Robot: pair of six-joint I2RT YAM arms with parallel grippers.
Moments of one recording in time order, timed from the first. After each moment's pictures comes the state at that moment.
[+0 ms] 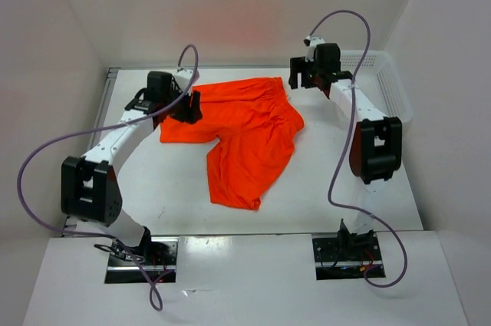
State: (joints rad) left arm -0.16 1.62 1.30 -0.36 0.26 0.07; right arm 0.14 2.02 1.72 -0.26 -0.13 0.04
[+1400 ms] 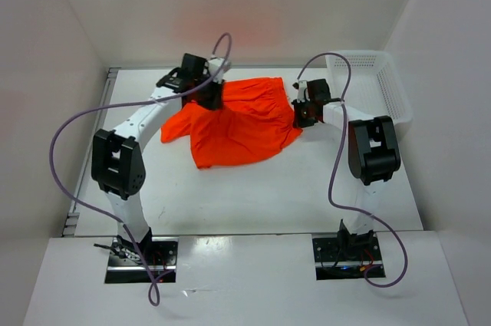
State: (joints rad) left arm -0.30 1.86 1.63 -0.57 0.25 0.07; right arm 0.16 1.94 1.28 -0.27 -0.22 -0.04
